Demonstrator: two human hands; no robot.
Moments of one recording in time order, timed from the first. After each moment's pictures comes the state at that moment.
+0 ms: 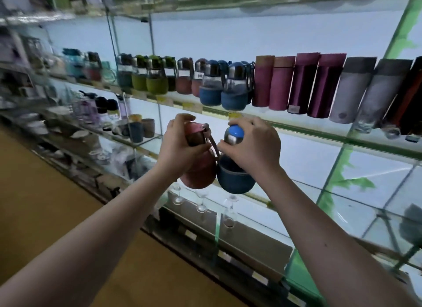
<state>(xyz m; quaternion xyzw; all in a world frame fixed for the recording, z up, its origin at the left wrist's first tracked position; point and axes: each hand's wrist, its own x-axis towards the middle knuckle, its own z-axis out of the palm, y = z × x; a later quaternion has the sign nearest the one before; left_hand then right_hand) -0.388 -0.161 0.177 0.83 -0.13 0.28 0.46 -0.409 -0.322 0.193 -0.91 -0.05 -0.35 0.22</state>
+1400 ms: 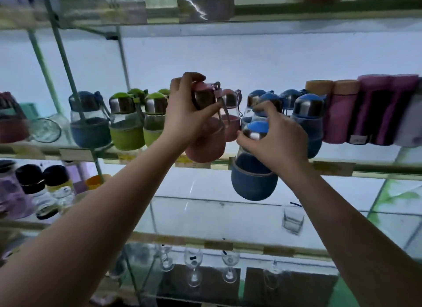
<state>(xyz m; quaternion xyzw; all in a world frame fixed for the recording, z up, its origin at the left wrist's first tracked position) -0.026 -0.010 0.283 0.71 -0.37 0.31 0.51 -0.140 -0.148 0.256 -0.89 0.14 -0.42 0.12</state>
